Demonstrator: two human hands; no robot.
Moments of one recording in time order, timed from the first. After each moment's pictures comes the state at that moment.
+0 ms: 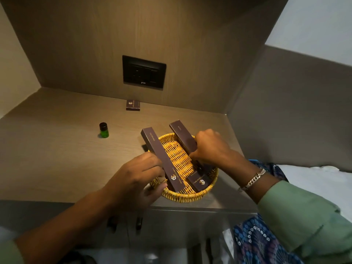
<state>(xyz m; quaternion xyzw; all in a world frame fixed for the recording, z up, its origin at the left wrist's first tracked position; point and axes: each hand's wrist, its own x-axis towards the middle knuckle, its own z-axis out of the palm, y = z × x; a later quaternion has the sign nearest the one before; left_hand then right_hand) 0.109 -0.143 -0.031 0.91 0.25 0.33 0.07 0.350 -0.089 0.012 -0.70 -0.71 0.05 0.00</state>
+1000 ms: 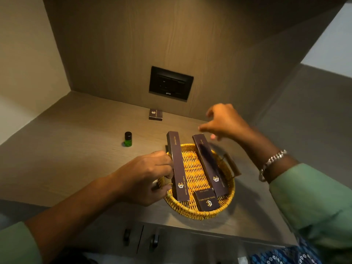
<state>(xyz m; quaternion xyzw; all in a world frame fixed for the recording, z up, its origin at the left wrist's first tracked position) 0.068 -0.097 -0.011 0.94 0.23 0.25 0.10 0.315 0.000 0.071 -0.69 -0.70 0.13 0.11</state>
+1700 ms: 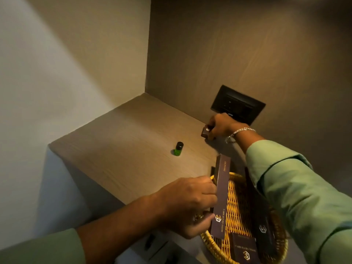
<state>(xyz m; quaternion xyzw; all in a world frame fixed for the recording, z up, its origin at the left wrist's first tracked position) 0.075 -0.117 -0.009 0.90 0.34 0.26 0.10 0.189 0.158 0.010 -0.52 -0.84 0.10 -0.07</state>
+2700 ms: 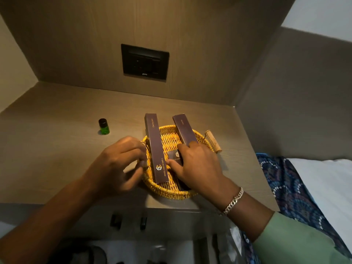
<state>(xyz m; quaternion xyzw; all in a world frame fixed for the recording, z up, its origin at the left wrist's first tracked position) 0.078 -0.109 -0.025 0.90 0.29 0.31 0.07 0.300 -0.133 -0.018 -0.67 -0.74 -0.04 0.05</state>
